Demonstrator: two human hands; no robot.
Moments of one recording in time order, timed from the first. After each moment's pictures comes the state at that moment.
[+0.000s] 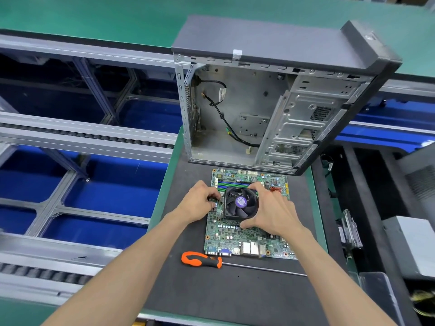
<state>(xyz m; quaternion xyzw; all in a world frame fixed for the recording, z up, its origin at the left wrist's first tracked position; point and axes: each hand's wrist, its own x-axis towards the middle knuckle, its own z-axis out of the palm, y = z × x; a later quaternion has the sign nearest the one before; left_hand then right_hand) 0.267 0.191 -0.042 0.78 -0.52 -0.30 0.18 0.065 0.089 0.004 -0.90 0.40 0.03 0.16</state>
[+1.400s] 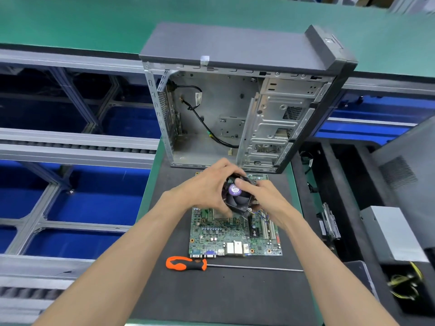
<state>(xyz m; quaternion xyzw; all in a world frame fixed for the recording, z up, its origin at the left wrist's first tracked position) 0.237 0.139 0.036 0.62 -0.70 -0.28 0.22 0.055 0.064 0.032 -0.60 0.47 -0.09 0.64</state>
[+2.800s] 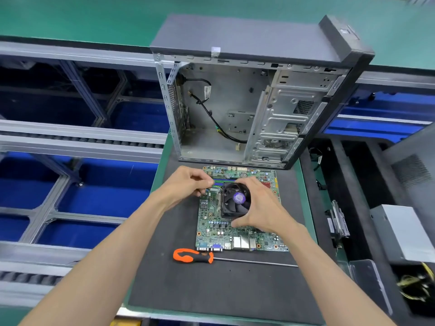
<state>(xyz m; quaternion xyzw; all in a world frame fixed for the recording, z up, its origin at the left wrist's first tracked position) 0.277 0.183 0.009 0.68 -0.33 -0.50 0.42 0.052 0.085 0.004 -0.90 0.32 -0.05 0.31</state>
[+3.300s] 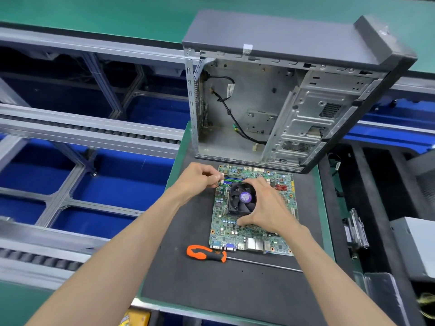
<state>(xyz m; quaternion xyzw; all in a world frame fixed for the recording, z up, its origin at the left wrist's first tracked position) 0.286 0.189 0.003 0.74 -0.32 -0.42 0.42 0.078 0.094 -0.005 -0.90 0.33 -0.02 0.29</state>
